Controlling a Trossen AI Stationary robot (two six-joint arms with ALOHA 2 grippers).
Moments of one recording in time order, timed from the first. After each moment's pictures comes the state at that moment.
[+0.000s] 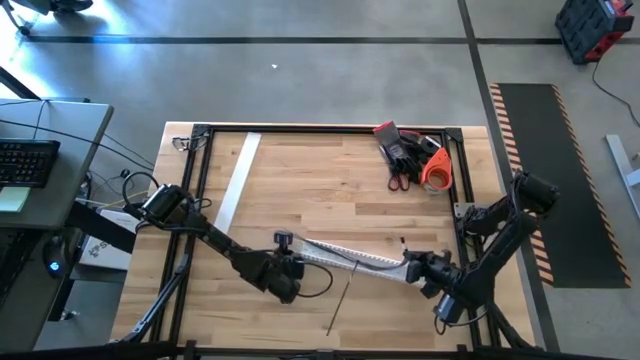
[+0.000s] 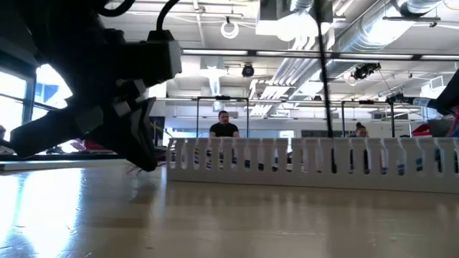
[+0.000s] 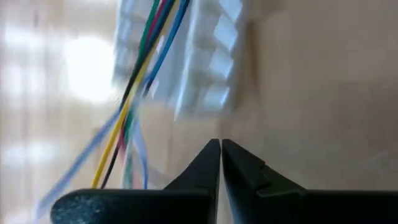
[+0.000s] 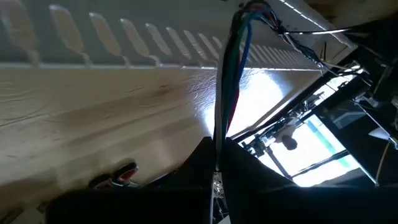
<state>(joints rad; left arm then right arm) -0.53 1.93 1.14 -0.62 -0.63 -0.31 1.03 1.59 0.82 -1.01 0.91 -0.61</state>
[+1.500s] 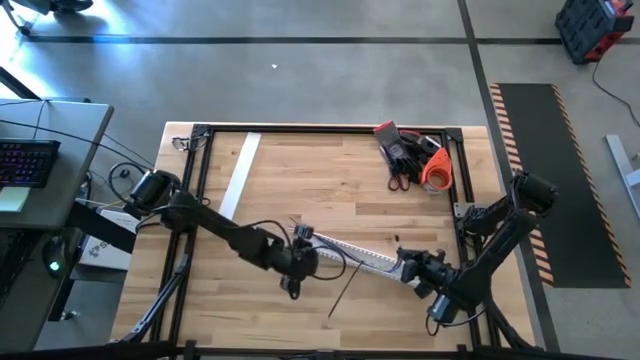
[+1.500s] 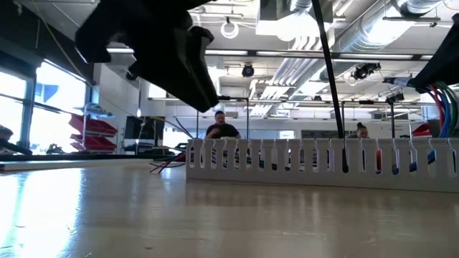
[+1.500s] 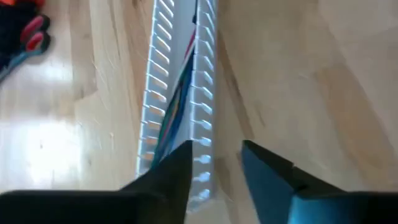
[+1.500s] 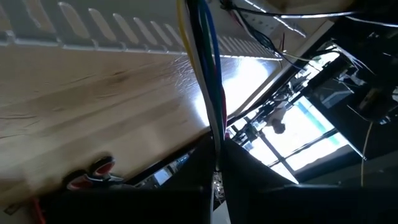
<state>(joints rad) -0.41 1.79 1.18 -0.37 -0.40 0.10 0.97 1.59 0.88 -0.99 1.00 -0.64</state>
